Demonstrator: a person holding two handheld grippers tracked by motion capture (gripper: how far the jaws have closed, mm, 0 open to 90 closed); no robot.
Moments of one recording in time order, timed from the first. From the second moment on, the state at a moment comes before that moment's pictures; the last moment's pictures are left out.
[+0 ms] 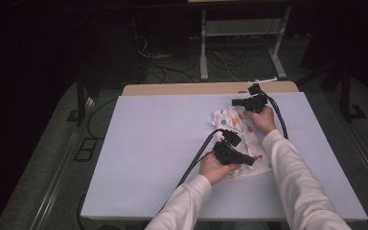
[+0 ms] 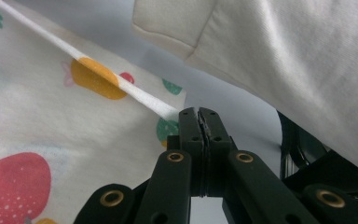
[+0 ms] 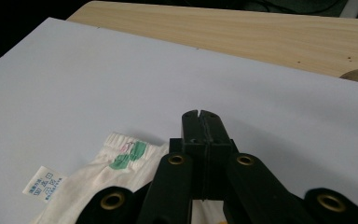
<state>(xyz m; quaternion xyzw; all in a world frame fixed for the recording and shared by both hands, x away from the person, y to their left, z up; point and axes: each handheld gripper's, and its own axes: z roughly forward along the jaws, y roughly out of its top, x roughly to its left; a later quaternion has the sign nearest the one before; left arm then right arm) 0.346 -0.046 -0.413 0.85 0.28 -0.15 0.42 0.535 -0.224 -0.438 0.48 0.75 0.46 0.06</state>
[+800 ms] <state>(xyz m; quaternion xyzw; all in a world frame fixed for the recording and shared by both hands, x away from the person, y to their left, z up) 0.355 -0.083 -0.424 0.84 0.28 -0.17 0.43 0.532 -0.233 -0.437 0.49 0.75 0.44 0.07</state>
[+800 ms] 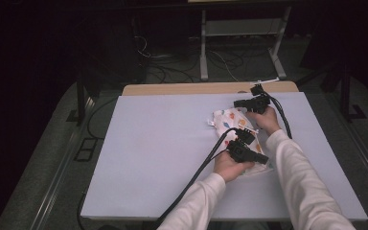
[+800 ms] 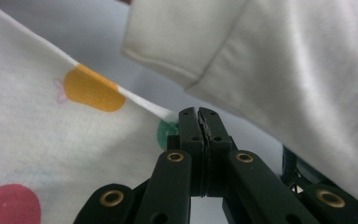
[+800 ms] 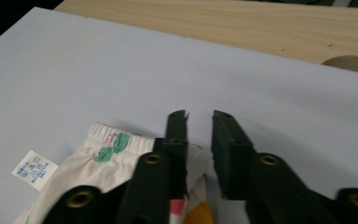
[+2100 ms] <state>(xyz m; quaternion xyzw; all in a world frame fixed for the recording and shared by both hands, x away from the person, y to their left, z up) 0.357 -0.082 -0.420 0.84 0.26 -0.17 0.46 0.480 -0.263 -0.407 0.49 0.73 0.48 0.08</state>
